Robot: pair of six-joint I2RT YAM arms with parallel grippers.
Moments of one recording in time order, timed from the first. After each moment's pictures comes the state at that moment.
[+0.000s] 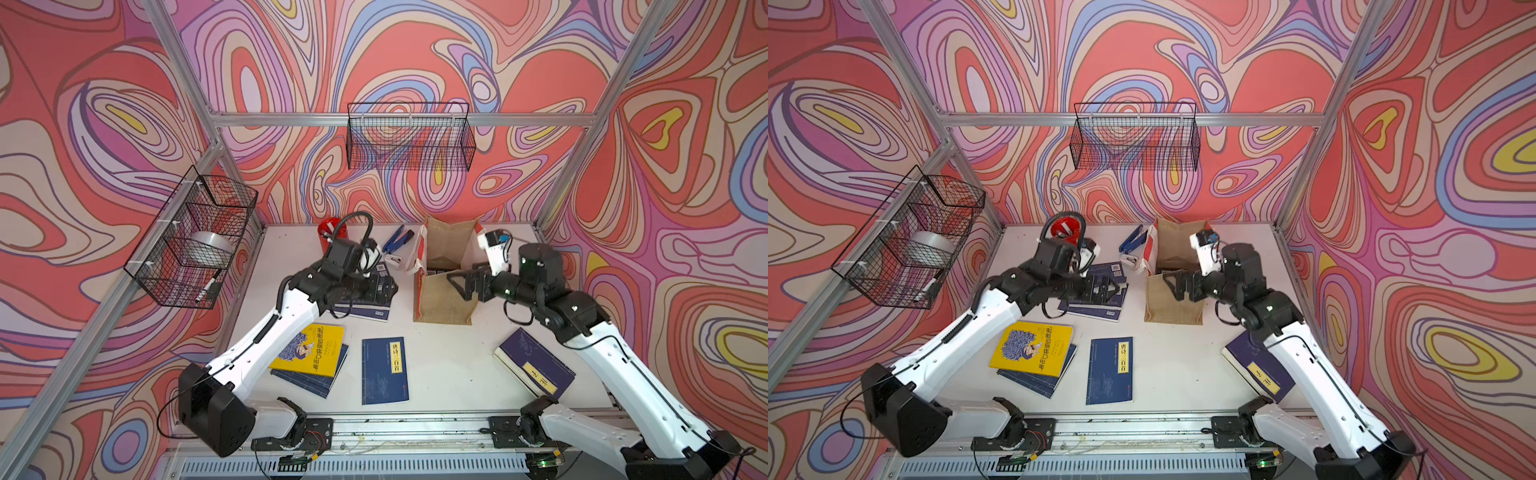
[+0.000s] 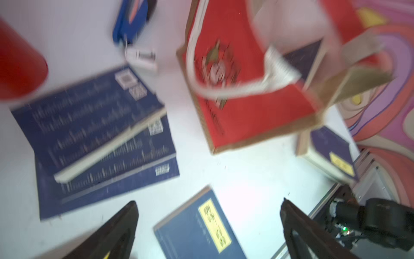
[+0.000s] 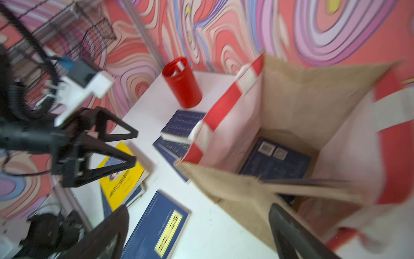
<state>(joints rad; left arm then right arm) -0.53 1.30 1.14 -0.70 0.23 -0.33 0.48 1.00 1.08 -0.57 -0.29 0.20</state>
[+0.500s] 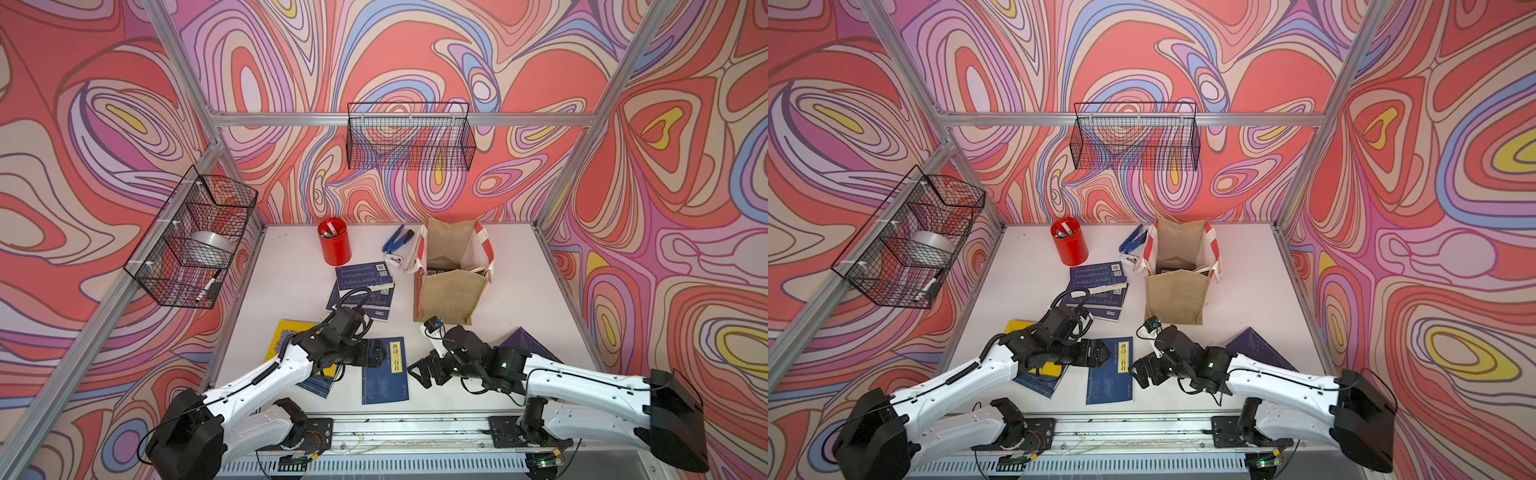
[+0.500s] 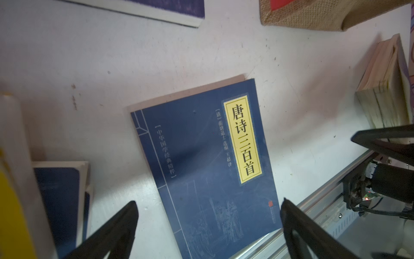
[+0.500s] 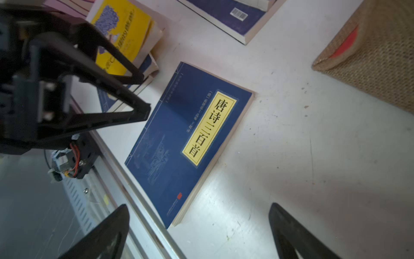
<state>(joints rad) -0.67 1.09 0.57 -0.51 0.21 -0.62 1.03 1.15 0.56 -0.21 -0.05 0.54</state>
